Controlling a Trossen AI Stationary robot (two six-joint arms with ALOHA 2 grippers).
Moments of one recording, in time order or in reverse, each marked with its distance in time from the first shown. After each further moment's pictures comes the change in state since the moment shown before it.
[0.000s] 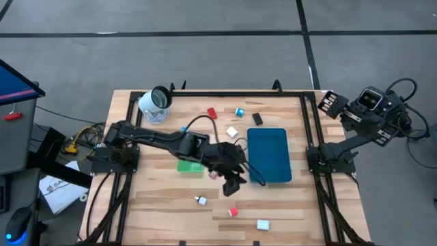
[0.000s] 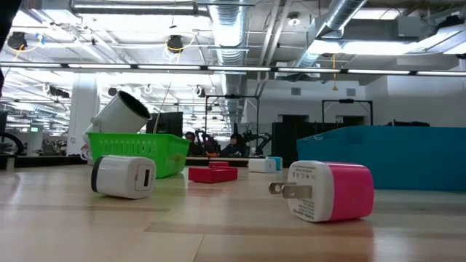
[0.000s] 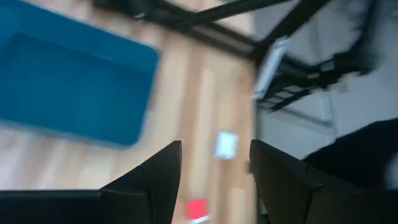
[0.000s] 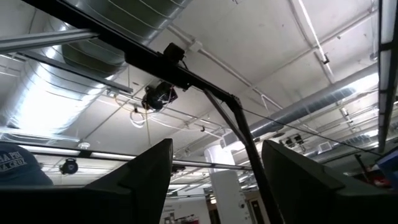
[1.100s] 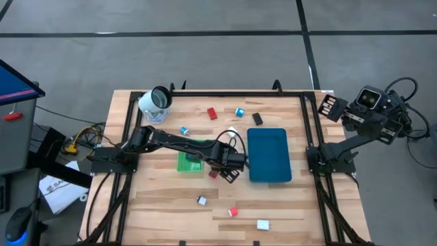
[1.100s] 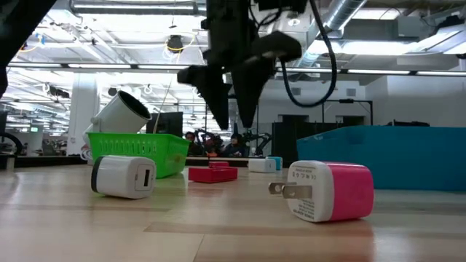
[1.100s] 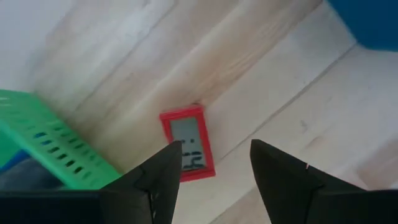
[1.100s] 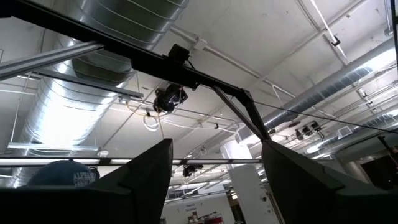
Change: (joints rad) left arm 0.073 0.253 -0.089 -0.383 -0.123 -0.447; right arm -0.001 -0.008 0.000 -0.007 -0.015 0.120
